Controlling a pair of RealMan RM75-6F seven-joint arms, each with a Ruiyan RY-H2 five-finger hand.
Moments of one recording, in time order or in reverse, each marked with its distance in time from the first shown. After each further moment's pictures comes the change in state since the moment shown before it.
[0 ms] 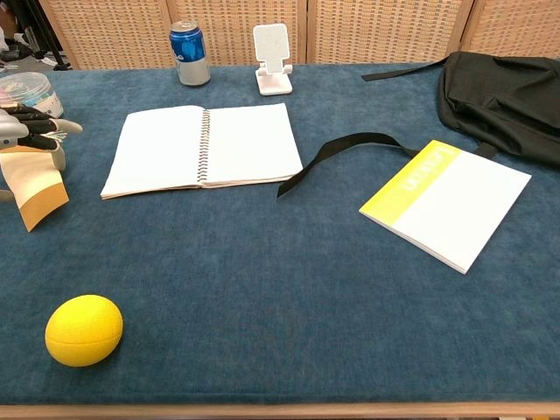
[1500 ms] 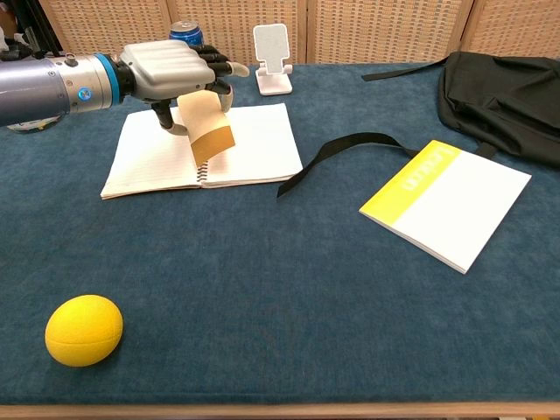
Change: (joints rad) left arm -0.404 -0.331 -0.089 0.297 0.023 -0.132 0.055; right arm 0.032 0.001 0.068 0.074 0.153 -0.078 0.046
